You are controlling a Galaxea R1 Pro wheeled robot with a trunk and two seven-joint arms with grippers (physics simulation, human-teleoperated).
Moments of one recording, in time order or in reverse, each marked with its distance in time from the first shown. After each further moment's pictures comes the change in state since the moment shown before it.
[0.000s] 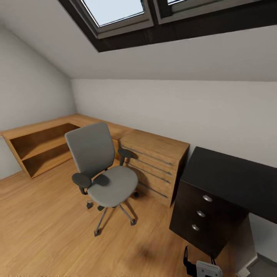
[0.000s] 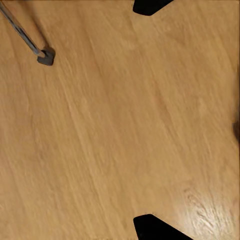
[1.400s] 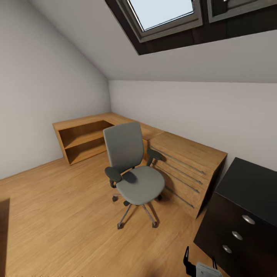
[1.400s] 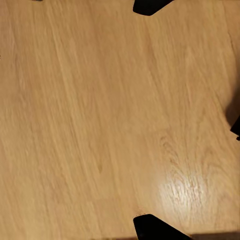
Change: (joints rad) left arm 0.000 0.000 -0.014 0.070 -0.090 0.000 -0.003; right arm 0.000 0.035 0.000 -0.003 0.003 -0.001 -0.129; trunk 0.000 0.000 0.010
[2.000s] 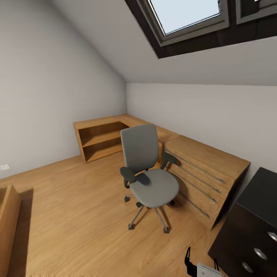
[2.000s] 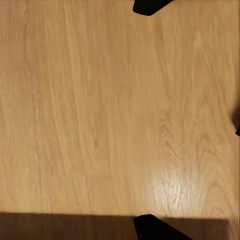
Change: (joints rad) left arm 0.000 -0.001 0.000 0.000 -0.001 0.000 0.000; right arm 0.000 0.001 0.001 0.001 0.003 0.000 -0.033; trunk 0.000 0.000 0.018
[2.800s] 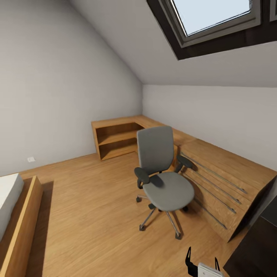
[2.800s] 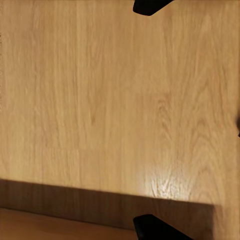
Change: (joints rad) left arm 0.000 -0.001 0.000 0.000 -0.001 0.000 -0.001; right arm 0.000 -0.005 -0.001 0.001 -0.003 0.000 0.002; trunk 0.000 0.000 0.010
